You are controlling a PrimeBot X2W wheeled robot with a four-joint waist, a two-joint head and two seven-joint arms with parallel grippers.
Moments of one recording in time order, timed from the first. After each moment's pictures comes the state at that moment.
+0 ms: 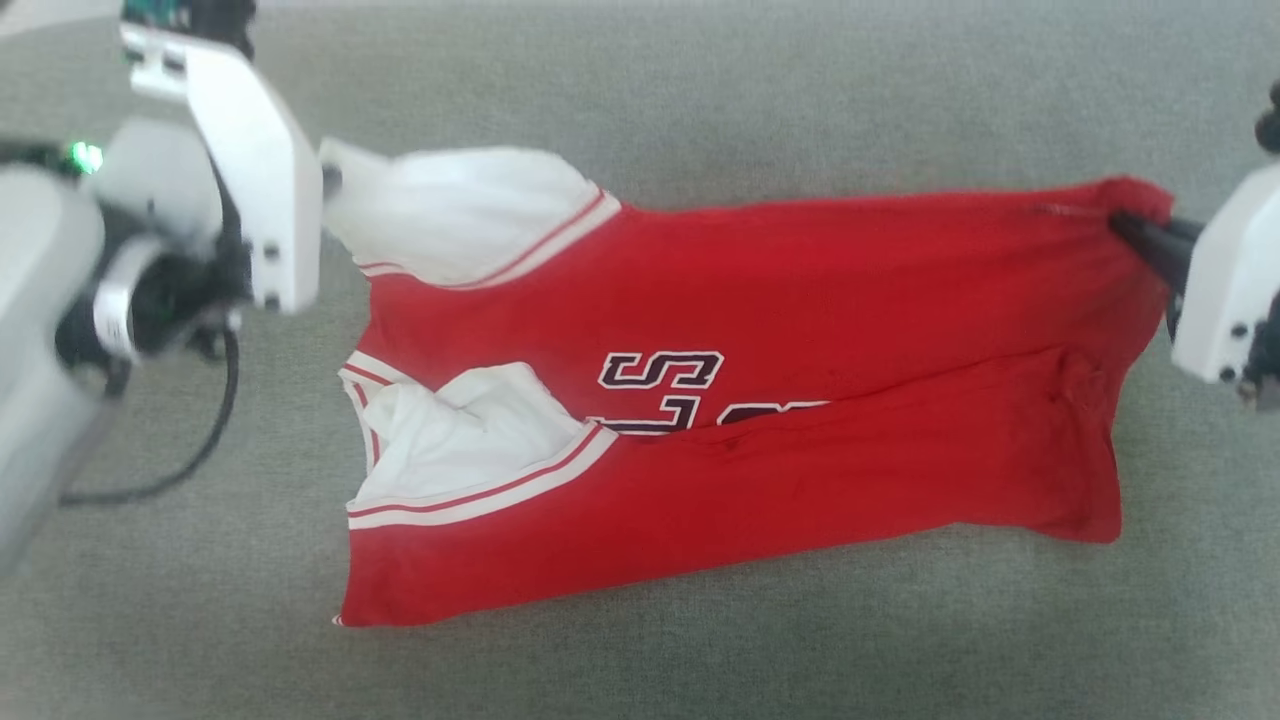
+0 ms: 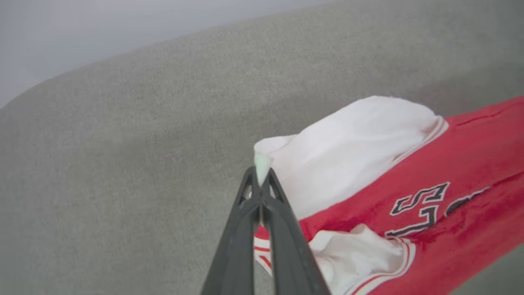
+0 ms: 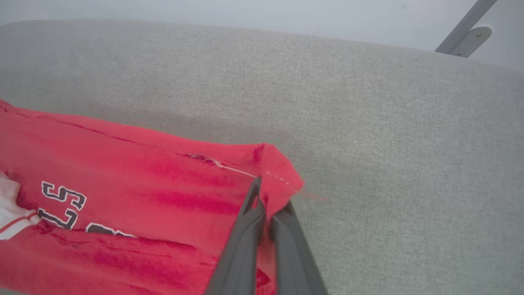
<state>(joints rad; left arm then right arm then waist) -1.10 0.73 -0.81 0.23 -1.07 0.22 0.75 -0.61 -0.39 -0.01 0.04 0.56 0.13 0.94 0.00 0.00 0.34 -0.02</state>
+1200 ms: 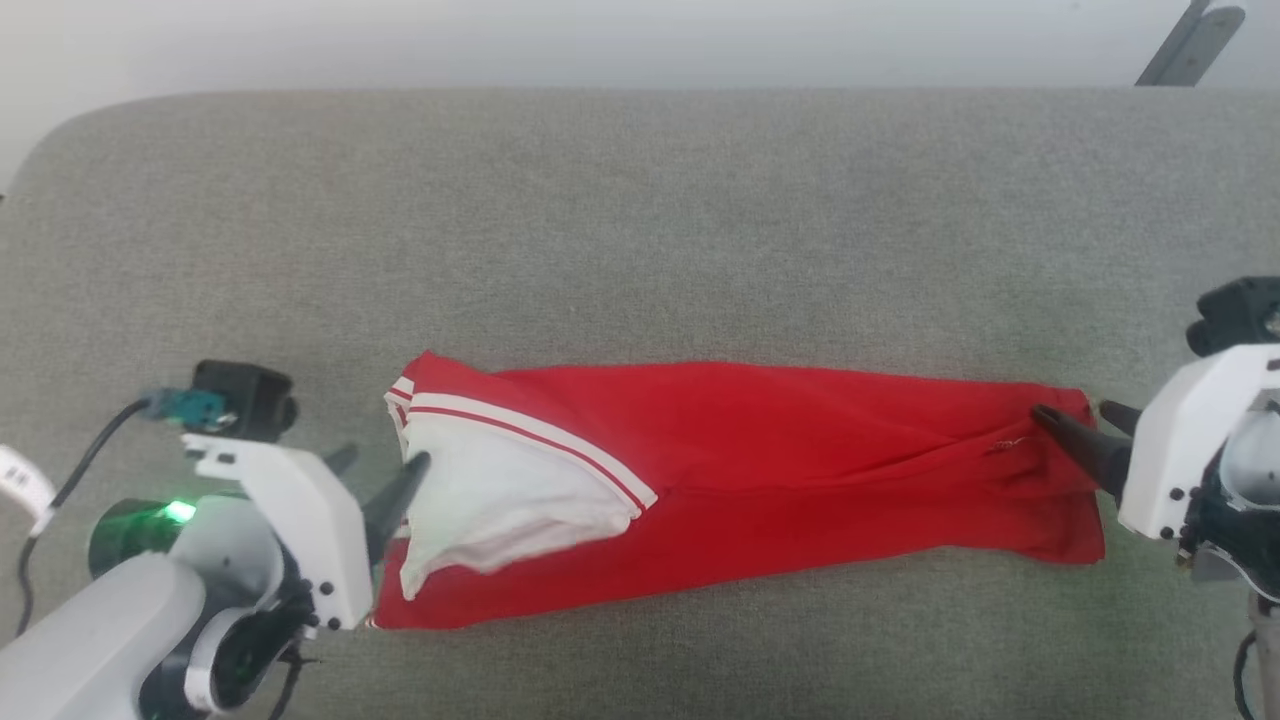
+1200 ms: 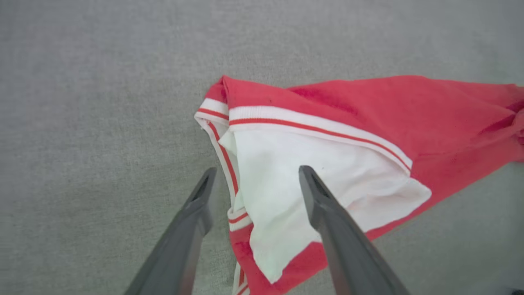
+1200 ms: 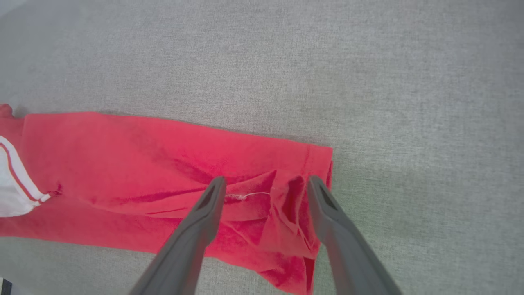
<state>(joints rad) -0.47 0.83 -0.76 -0.10 -1.15 0.36 0.32 -0.31 -0.30 -0.09 0.03 0.56 0.13 0.91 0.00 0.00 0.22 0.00</state>
